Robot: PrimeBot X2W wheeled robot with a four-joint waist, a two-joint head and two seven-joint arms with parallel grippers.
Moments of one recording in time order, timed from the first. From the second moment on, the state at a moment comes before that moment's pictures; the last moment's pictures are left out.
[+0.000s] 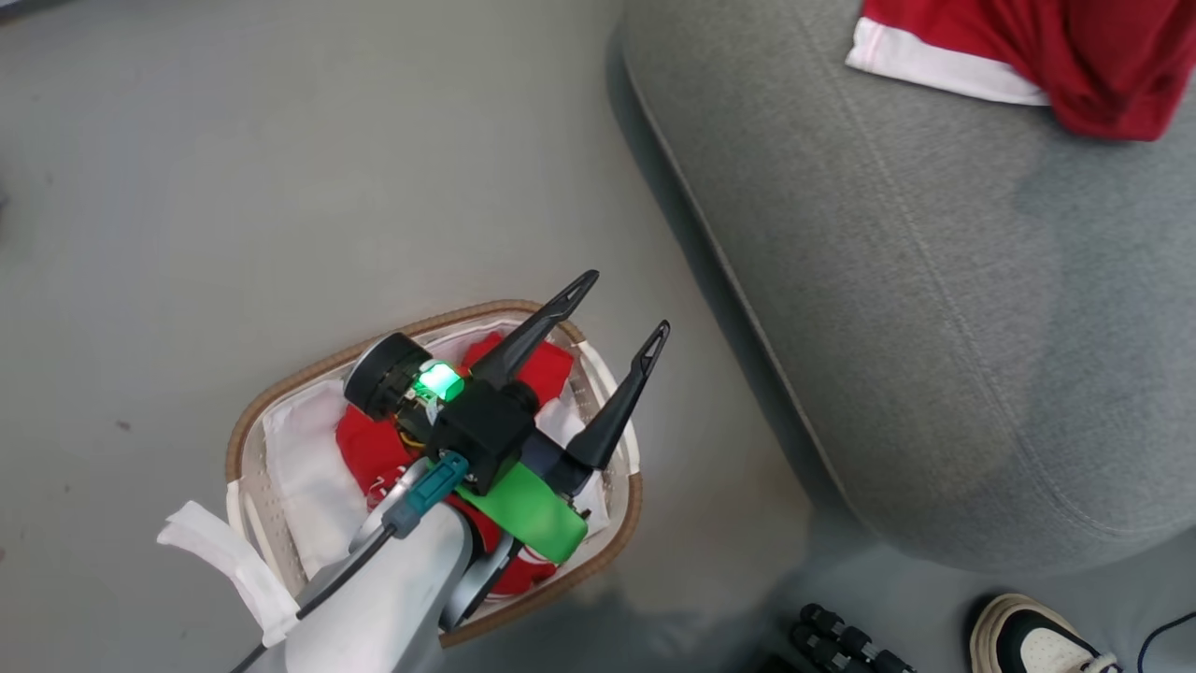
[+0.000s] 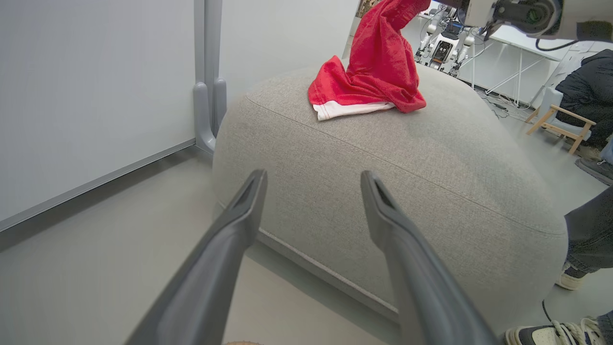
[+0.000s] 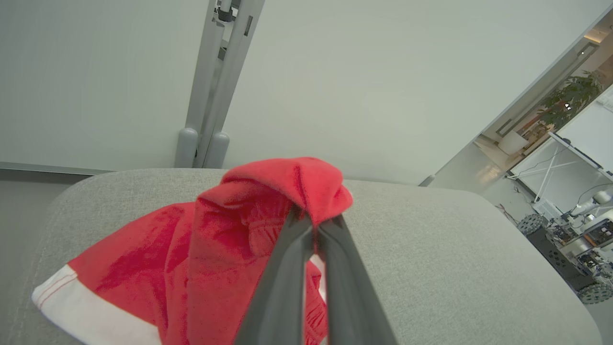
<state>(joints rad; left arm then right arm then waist) -0.48 0.21 -0.72 0.17 -0.30 -0.13 -0.26 -0.98 -0.47 -0.01 0.71 0.10 0.13 -0.26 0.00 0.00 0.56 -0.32</state>
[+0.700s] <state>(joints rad) -0.37 0.15 -0.53 0.24 -0.30 -0.13 -0.26 -0.51 -0.31 -0.25 0.72 0.08 0.13 -0.26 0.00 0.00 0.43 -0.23</state>
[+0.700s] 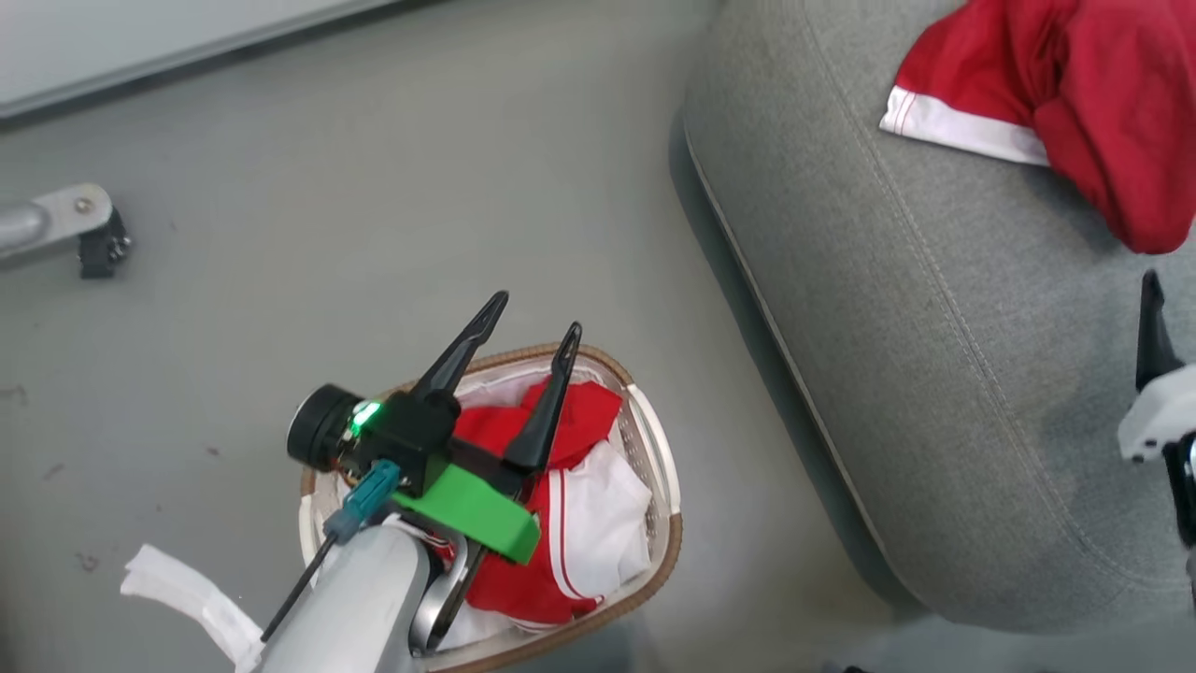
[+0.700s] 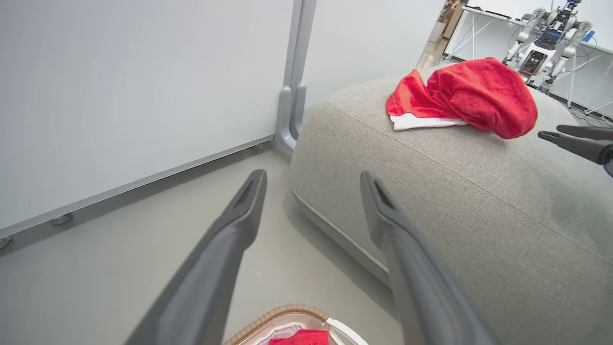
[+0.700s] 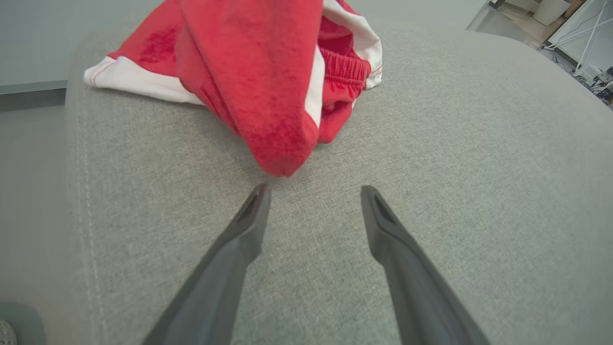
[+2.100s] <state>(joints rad) 0.01 0.05 0.08 0.27 -0.18 -0.11 -0.26 -0.20 -0.06 0.02 0.36 0.15 0.13 -0.26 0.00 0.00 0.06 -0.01</state>
